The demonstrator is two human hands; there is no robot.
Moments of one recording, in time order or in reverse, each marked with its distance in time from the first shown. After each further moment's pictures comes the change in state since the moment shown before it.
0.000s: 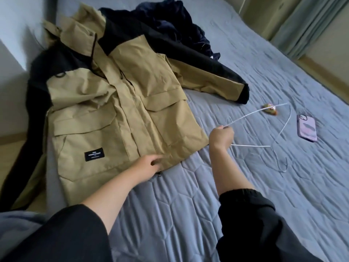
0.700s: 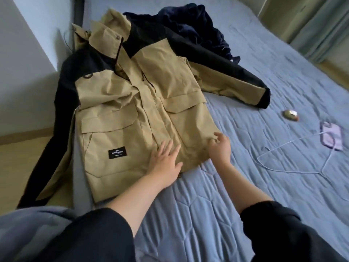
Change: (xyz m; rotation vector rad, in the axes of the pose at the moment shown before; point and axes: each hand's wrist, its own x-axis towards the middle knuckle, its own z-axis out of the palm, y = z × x) left_hand -0.006 -0.001 -0.001 0.632 0.151 0.165; right_hand -0.041 0.031 0.030 -0.106 -0.336 -0.310
